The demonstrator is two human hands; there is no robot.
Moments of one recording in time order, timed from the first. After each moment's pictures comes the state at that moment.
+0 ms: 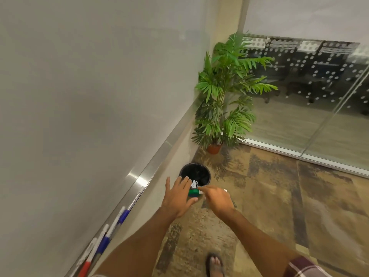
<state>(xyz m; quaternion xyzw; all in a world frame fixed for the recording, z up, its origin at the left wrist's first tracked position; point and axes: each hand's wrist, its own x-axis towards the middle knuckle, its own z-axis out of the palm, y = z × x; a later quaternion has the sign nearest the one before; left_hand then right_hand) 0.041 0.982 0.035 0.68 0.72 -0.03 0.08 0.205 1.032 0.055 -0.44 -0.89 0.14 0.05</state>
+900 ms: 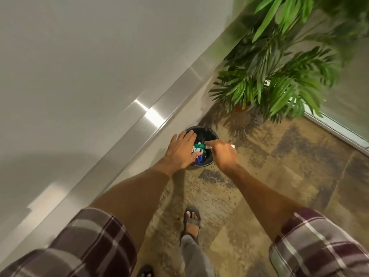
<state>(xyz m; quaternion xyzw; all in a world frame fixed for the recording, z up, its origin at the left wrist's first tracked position) -0.030 1.348 -0.136 0.57 0.79 -0.01 0.24 0.111 1.434 -0.134 -0.40 -0.89 0.21 -0.04</state>
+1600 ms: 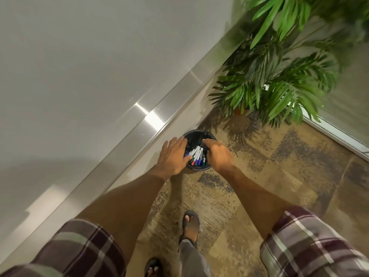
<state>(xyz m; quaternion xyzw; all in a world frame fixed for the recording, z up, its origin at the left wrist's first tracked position) -0.038 1.339 -0.153 0.53 0.81 0.00 0.25 0.103 1.447 -0.163 -0.38 -0.90 0.24 -0.01</state>
